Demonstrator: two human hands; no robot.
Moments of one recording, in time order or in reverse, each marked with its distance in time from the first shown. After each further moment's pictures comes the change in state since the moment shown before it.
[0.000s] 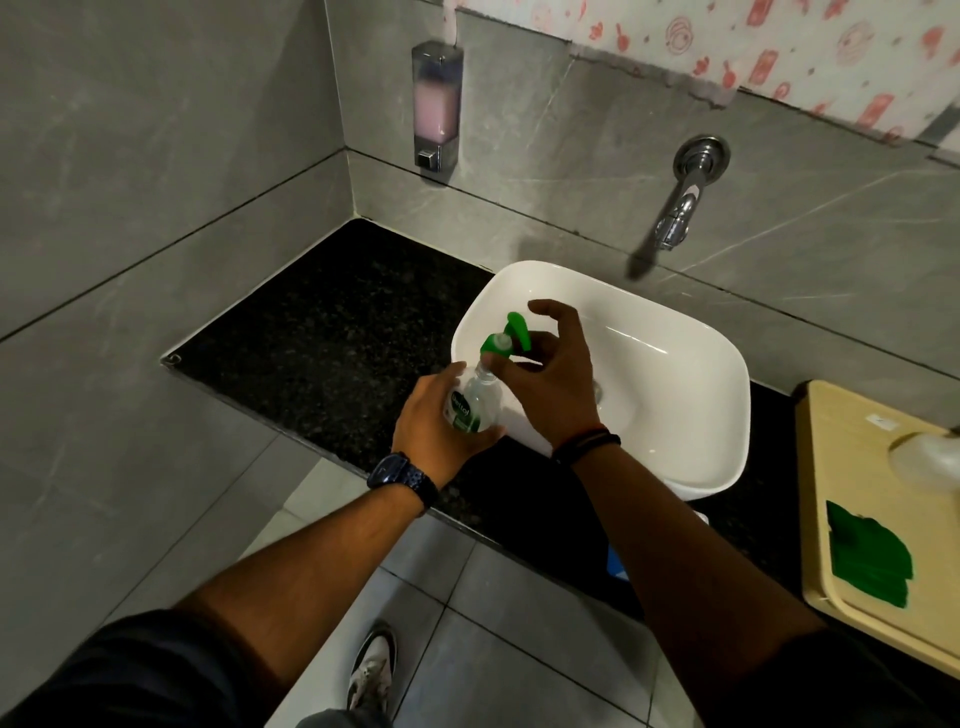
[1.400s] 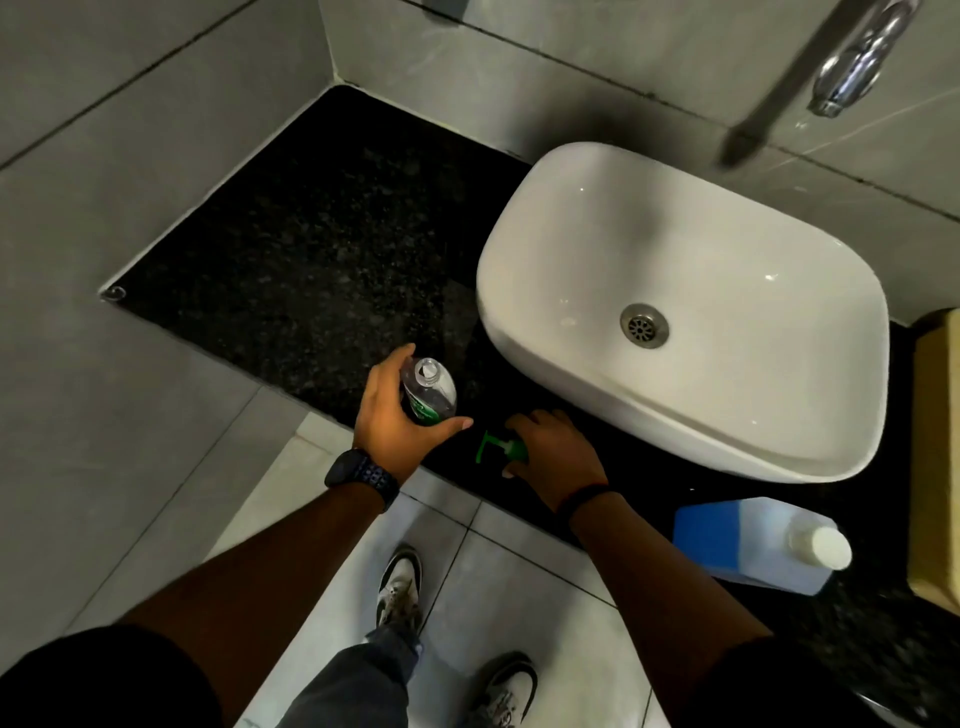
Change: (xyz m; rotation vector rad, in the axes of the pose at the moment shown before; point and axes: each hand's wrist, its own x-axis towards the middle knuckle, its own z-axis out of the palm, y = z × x) left_hand 0.010 -0.134 0.023 -0.039 0.029 -0.128; right_hand -0.022 0.192 0.035 -1.034 -0.641 0.125
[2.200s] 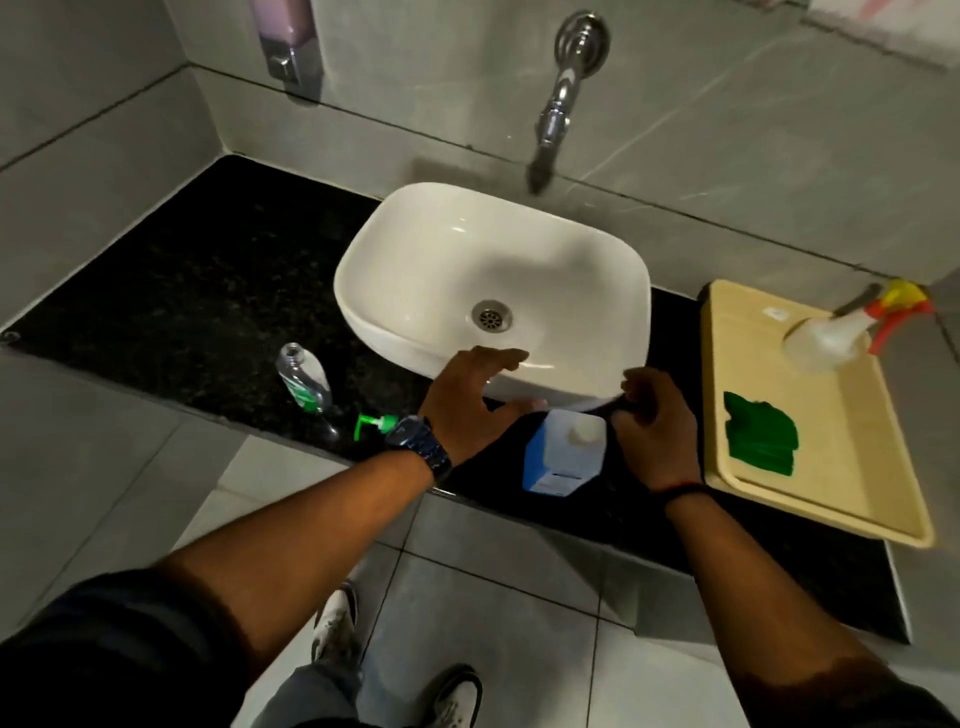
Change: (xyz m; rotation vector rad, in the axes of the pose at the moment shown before) left_hand -0.090 0.200 0.090 -0.129 -0.293 0.472; right_hand -0.201 0.143 -0.103 0.661 0.810 0.338
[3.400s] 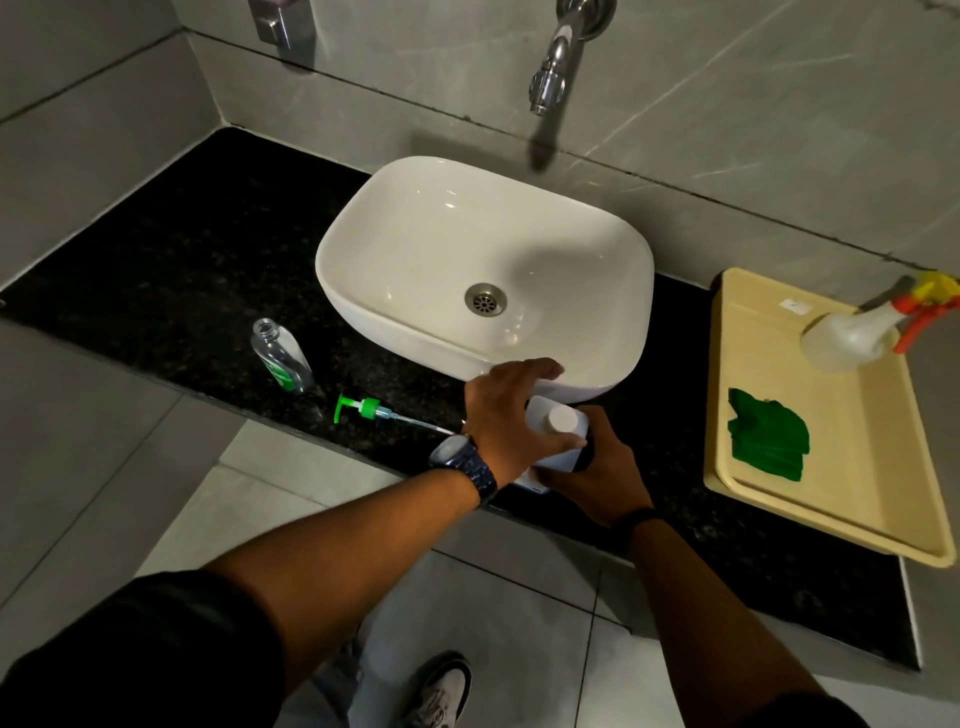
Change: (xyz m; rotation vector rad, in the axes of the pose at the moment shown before) left_hand -0.008 0.027 0.071 0.071 0.076 -0.089; right_hand -0.023 0.050 0.030 0.034 -0.381 0.069
